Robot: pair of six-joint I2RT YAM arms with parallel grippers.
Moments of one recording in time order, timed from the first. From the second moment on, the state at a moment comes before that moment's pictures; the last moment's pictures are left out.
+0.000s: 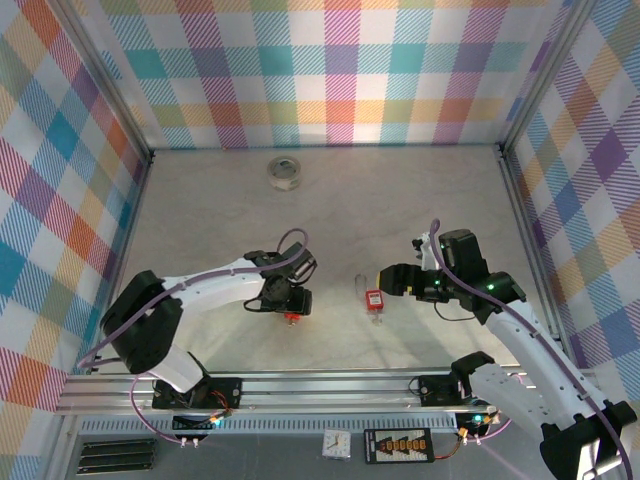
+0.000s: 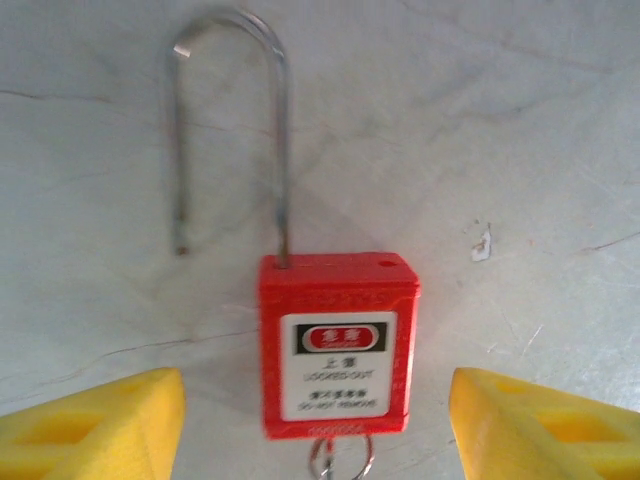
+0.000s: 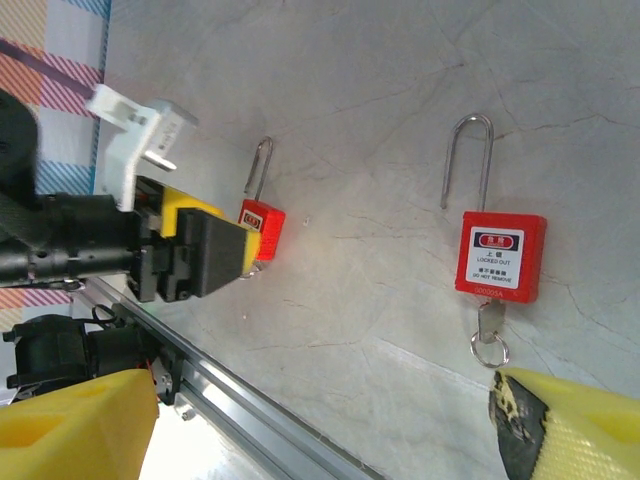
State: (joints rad) left arm -0.79 1.52 0.93 -0.76 -0.04 -0.68; right arm 0.39 0.85 0.74 -0.74 -0.53 0.51
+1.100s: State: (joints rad) left arm -0.14 1.53 0.19 0.98 -0.28 -0.09; right arm 0.14 1.23 0.19 0.68 0.24 0.05
